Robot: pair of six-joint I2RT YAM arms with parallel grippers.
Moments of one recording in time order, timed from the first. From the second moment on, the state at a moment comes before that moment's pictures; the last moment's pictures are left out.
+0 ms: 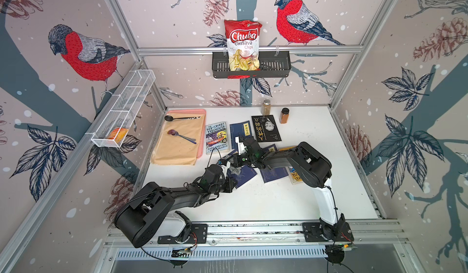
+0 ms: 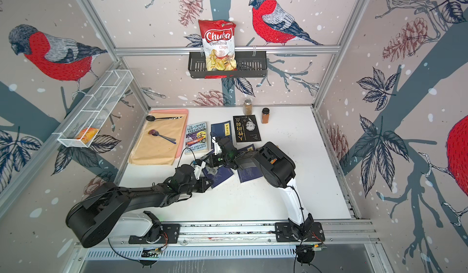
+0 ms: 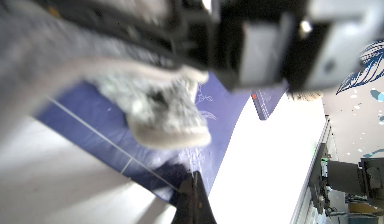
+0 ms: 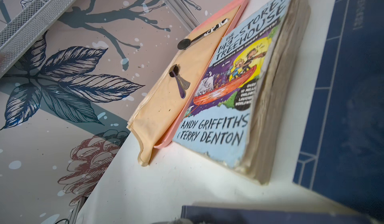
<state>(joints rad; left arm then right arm) -0.64 1.36 0.25 0.35 0.34 -0.65 0.83 2.20 1.21 0.37 -0.53 0.53</state>
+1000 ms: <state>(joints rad) -0.61 1.36 0.24 0.37 0.37 -0.63 0.84 2.22 1.26 0.34 -0.46 0.50</state>
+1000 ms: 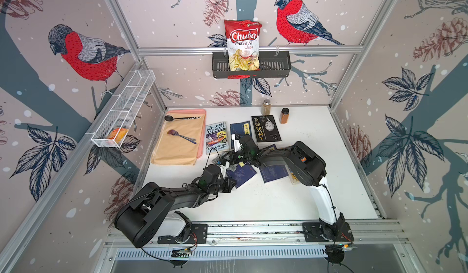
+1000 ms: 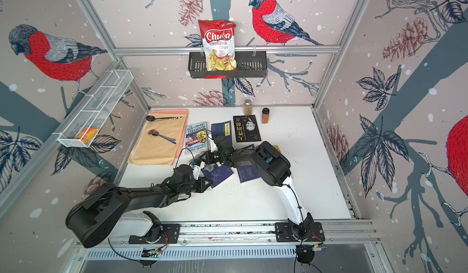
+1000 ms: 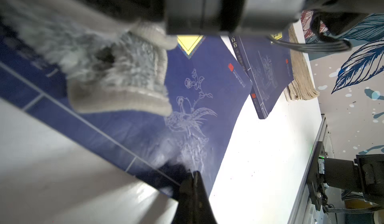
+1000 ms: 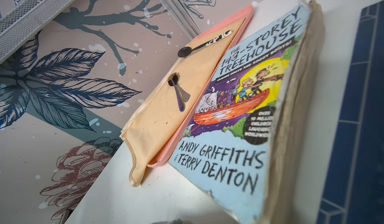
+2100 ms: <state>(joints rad) -0.61 1.37 0.28 0.30 0.38 -0.60 0.90 1.85 0.95 0.15 -0.23 0.46</state>
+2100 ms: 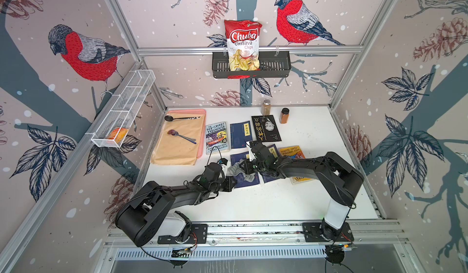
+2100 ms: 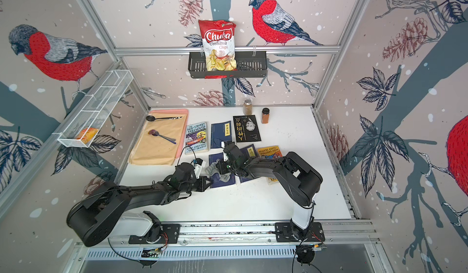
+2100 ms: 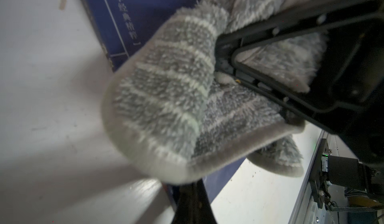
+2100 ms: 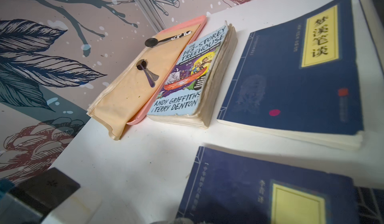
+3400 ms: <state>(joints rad) -0.61 1.39 0.33 0.24 0.37 -0.58 0.79 1.92 0.86 0.41 -0.26 0.49</state>
